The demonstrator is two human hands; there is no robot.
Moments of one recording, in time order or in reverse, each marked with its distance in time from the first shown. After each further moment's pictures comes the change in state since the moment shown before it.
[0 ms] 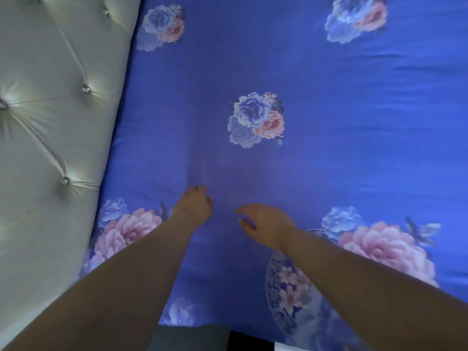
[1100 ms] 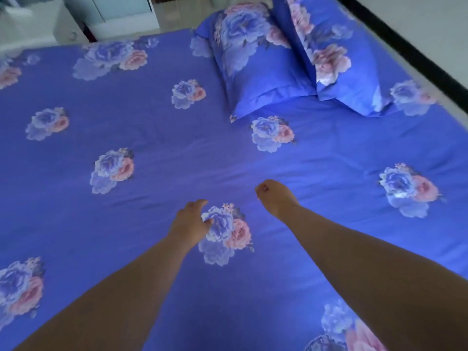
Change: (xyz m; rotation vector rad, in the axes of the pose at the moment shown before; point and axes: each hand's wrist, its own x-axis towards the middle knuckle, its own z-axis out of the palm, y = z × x) left_hand -0.019 0.710 -0.033 -0.039 0.108 0.462; right_hand -0.257 0.509 -0.464 0.342 0.530 0.732
